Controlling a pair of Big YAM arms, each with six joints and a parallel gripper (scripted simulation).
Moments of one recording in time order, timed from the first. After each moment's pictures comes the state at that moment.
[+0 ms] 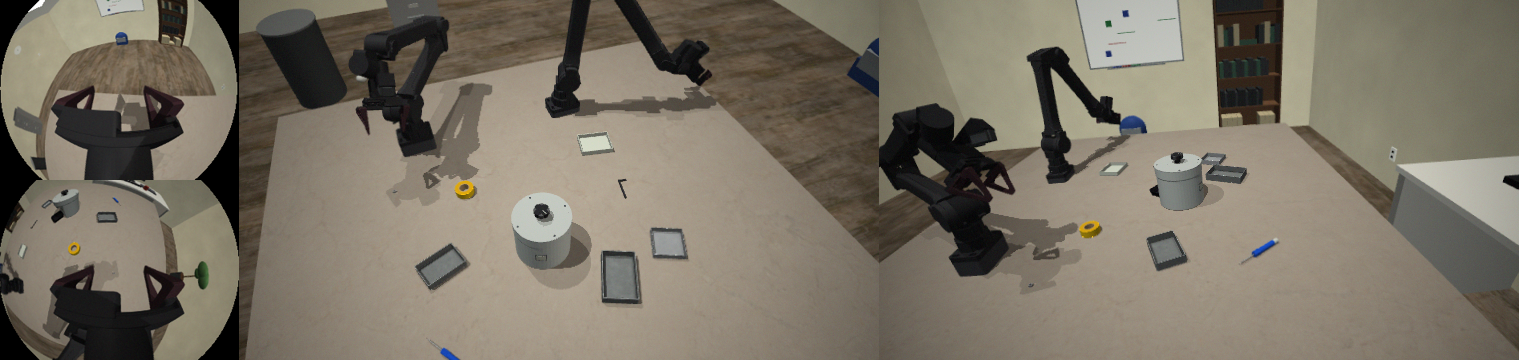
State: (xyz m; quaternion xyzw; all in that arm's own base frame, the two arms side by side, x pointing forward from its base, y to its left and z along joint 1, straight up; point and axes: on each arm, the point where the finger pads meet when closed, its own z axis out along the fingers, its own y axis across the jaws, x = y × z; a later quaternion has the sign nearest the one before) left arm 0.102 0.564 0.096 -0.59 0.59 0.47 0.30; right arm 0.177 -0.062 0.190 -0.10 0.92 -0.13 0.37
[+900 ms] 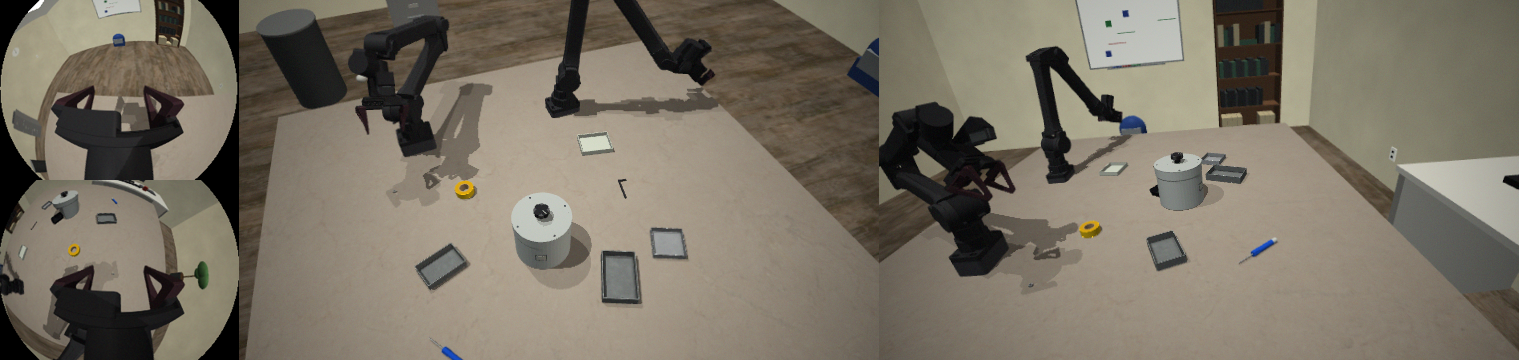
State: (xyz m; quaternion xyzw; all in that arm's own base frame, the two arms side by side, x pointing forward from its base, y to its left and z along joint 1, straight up) left arm 0.116 0.565 0.106 -0.58 0.59 0.47 0.31; right arm 0.179 -0.063 0.194 -0.10 0.91 -0.13 0.37
